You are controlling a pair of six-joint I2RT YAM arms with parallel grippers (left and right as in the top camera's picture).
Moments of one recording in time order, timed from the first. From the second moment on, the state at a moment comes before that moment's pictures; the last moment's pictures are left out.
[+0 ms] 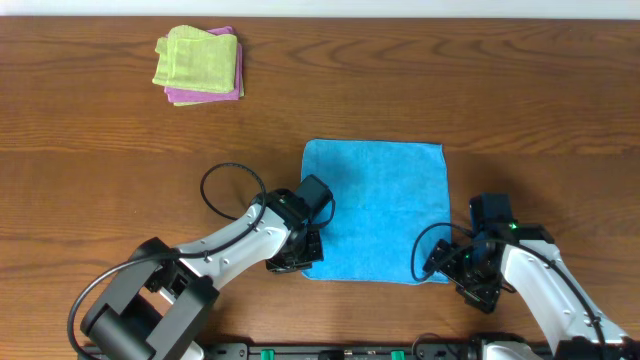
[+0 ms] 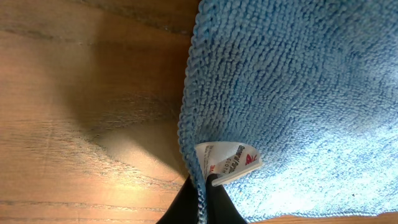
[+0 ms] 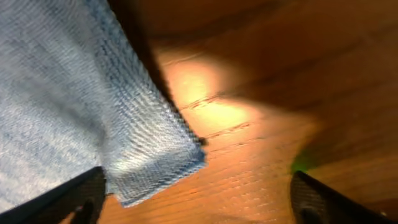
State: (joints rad) left arm -0.71 1.68 0.85 -0.71 0.23 -0.86; right arm 0.01 1.30 0.54 -0.91 -0.17 0.62
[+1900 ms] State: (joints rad) left arm -0.71 1.69 0.88 -0.71 0.25 -0.75; right arm 0.05 1.37 0.59 -0.81 -0.12 0.74
